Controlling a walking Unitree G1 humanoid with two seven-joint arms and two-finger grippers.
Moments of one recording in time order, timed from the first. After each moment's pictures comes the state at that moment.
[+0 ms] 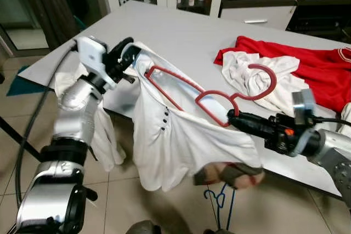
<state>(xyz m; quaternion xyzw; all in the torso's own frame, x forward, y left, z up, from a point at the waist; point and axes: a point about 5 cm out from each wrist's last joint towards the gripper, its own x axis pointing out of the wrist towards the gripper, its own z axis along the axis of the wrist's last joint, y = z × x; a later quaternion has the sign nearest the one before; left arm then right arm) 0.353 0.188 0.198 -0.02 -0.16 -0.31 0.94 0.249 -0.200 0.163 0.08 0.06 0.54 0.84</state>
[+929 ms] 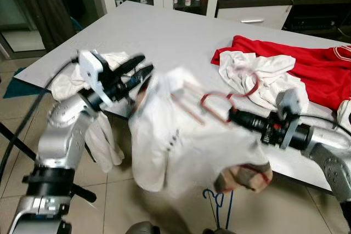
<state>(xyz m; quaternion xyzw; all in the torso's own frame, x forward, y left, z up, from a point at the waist) 0.313 0.177 0.189 0.02 -0.12 -0.38 0.91 0.264 -0.200 0.146 0.01 0.09 0.49 0.87</state>
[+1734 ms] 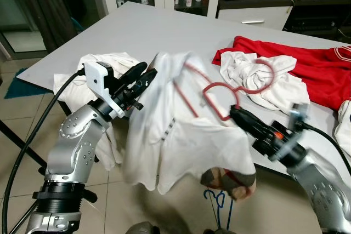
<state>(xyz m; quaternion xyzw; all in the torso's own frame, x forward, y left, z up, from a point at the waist) 0.303 0.160 0.180 -0.07 -0.10 -0.34 0.93 0.233 -0.187 0.133 0.23 0.00 0.40 0.89</state>
